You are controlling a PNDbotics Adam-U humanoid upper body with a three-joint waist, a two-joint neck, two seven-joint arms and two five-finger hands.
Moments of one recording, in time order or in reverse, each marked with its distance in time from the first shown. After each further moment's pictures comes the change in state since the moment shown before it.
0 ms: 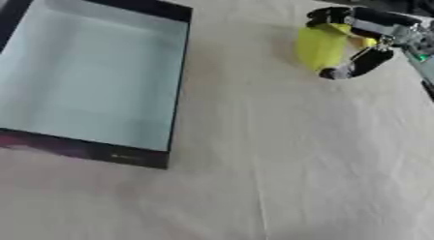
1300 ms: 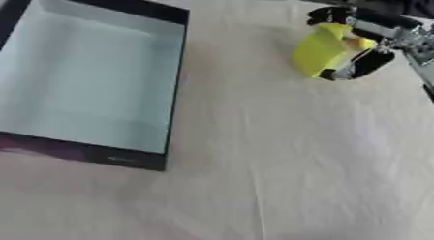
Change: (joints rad) left arm 0.007 0.000 0.007 -0.004 -0.008 0.012 -0.012; right arm 0.024 -0.010 -0.011 -0.043 -0.024 0.019 -0.034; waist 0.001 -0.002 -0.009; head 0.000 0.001
